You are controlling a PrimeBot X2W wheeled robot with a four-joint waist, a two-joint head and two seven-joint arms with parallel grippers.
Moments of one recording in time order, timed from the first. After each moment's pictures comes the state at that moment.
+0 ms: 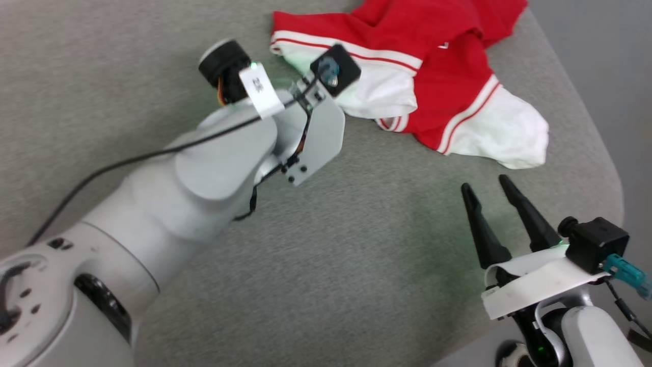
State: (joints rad) left arm -1.32 0.25 -1.28 0.81 -0.71 -0.13 0.26; right arm -0.25 -0.15 0.22 0.09 0.39 0.13 -0.13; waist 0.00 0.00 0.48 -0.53
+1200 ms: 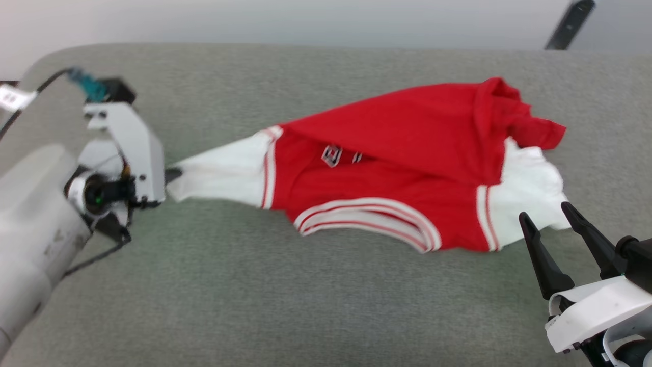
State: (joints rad) left arm -1.16 0.65 -1.20 0.75 -1.49 -0.03 0.56; right arm -0.06 -0.25 0.06 -0.22 0.32 0.13 0.18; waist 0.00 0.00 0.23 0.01
